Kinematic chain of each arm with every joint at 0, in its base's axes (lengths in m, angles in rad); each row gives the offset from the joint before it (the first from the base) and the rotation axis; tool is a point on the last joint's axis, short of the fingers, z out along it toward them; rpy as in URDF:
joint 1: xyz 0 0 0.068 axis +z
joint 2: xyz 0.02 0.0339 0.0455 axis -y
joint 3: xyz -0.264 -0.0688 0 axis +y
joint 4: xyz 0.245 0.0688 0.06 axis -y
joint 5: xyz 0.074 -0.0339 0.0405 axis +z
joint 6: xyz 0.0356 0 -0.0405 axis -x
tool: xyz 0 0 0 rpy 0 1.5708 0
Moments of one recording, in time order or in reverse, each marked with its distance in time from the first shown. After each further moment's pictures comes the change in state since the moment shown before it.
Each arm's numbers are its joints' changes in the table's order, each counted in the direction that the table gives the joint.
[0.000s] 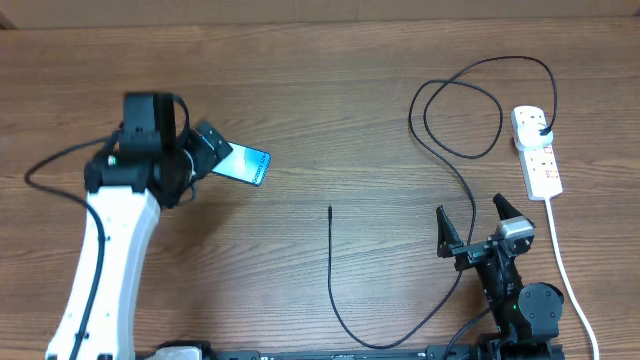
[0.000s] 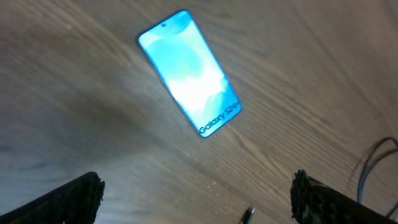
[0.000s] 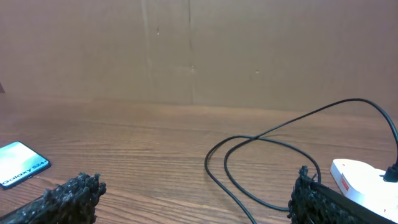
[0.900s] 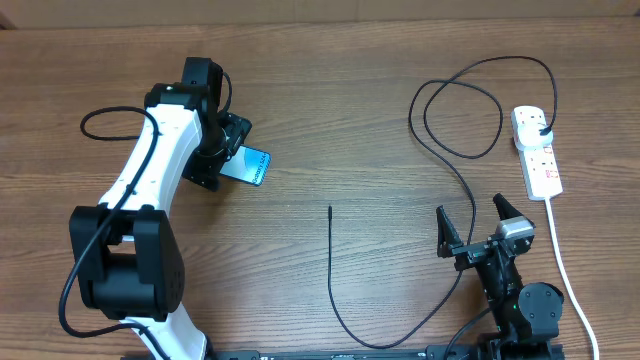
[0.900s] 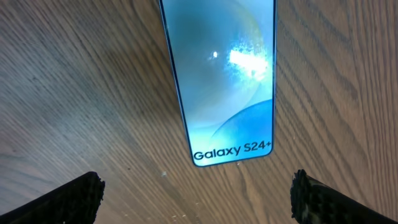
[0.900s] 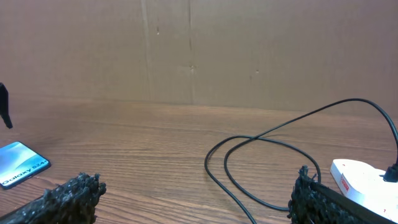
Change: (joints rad) left arm -0.083 -0.482 -0.236 -0.089 0.032 0.444; right arm 0.000 0.000 0.000 0.000 0.000 0.000
